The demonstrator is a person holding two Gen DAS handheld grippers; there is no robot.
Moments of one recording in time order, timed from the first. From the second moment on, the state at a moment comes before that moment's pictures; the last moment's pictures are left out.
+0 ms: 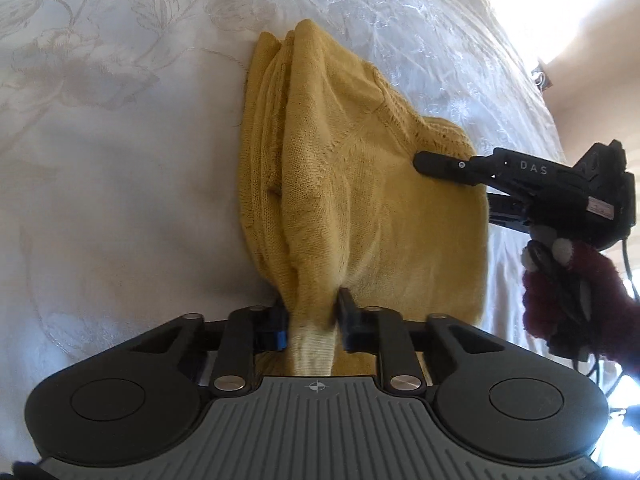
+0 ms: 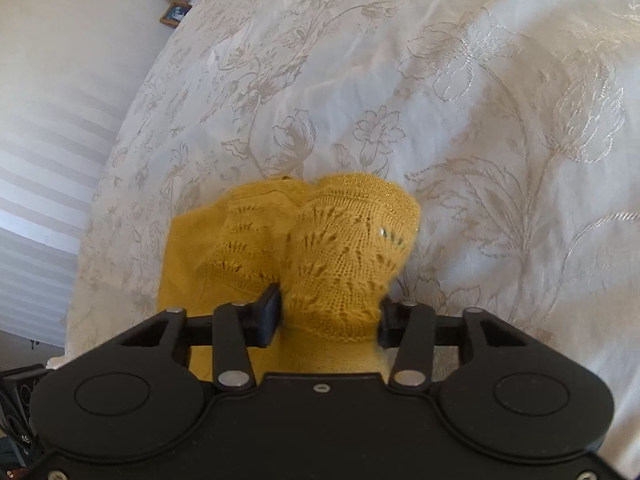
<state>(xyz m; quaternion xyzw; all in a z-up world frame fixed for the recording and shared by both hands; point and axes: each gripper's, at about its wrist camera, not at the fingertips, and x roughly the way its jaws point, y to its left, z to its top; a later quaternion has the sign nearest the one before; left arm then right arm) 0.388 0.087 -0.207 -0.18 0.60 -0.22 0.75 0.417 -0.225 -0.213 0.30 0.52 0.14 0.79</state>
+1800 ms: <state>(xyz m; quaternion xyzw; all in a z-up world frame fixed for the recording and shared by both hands) 0.254 -0.046 -0.127 -0.01 0.49 -0.19 0.85 0.203 -0.283 -0.131 0.10 0.49 0.04 0.87</state>
